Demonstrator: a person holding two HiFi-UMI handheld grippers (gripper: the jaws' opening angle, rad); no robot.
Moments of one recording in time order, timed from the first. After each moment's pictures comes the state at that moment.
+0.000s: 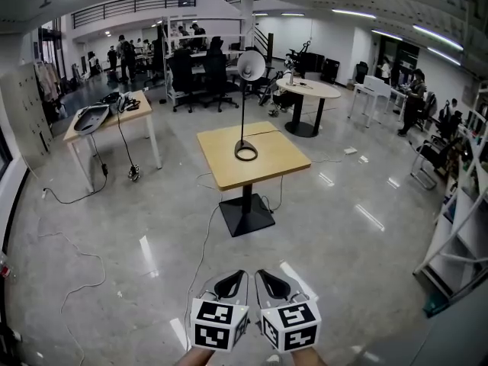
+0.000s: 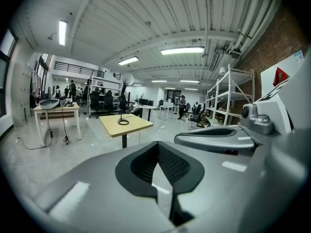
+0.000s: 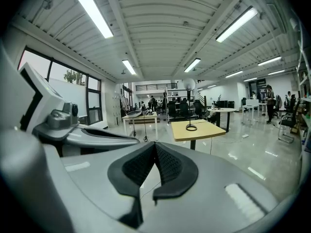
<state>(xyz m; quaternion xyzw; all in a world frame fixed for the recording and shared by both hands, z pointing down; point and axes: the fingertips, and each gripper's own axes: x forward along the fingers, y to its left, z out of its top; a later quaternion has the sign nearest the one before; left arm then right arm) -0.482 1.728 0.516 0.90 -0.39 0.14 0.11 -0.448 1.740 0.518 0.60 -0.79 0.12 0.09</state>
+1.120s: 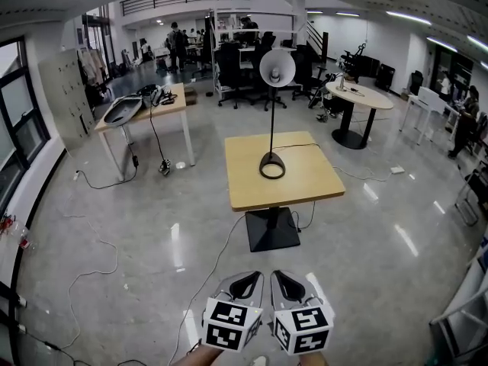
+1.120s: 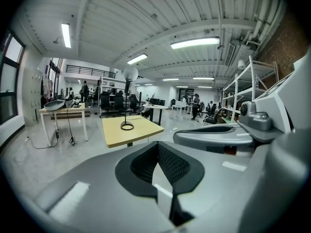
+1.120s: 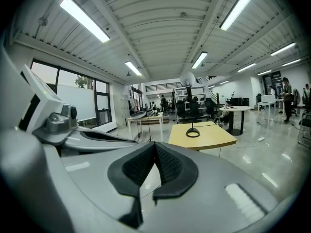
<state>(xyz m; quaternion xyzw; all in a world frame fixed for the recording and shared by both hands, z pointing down) 0.039 1.150 0.512 0.87 -0.46 0.15 0.11 0.074 1.154 0.510 0.53 -0.83 0.12 0.08</state>
